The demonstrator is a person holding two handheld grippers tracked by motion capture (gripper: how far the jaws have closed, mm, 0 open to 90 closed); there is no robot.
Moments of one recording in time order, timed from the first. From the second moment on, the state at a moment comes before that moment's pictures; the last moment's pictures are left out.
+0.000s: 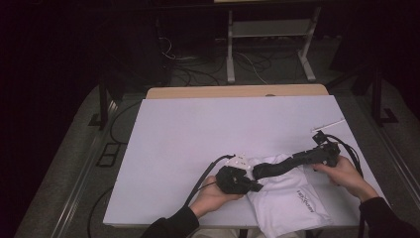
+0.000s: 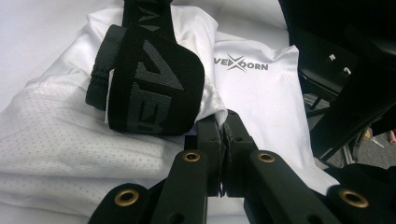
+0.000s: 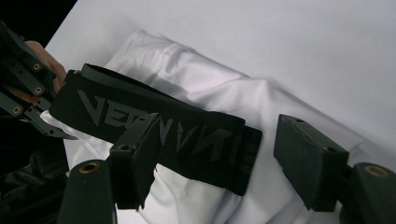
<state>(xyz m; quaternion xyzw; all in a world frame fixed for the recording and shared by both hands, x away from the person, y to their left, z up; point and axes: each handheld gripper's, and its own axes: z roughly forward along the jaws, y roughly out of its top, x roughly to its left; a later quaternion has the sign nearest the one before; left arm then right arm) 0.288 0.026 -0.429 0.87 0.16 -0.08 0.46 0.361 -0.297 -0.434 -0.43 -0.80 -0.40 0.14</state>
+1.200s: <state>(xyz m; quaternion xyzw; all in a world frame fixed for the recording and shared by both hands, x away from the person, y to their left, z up) 0.287 0.024 -0.432 0.87 0.16 -0.09 0.46 0.351 -0.290 -0.434 -0.42 -0.81 -0.38 0.13</state>
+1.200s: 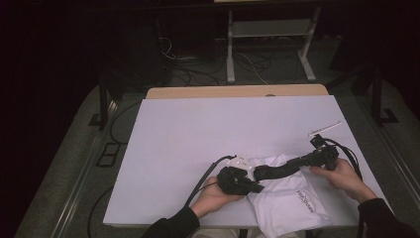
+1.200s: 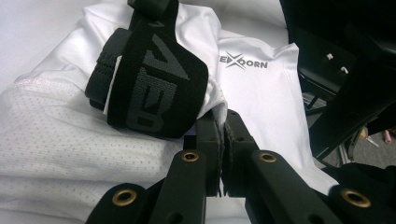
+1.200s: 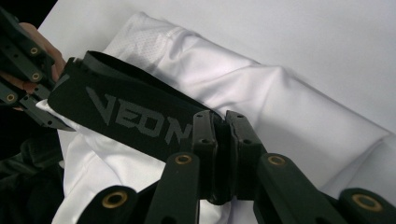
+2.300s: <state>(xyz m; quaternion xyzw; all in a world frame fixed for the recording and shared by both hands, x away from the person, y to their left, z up) 0.296 0.039 -0.424 0.84 0.23 -0.09 0.49 0.323 -0.309 -0.411 -0.37 -0.80 -0.46 0.12</state>
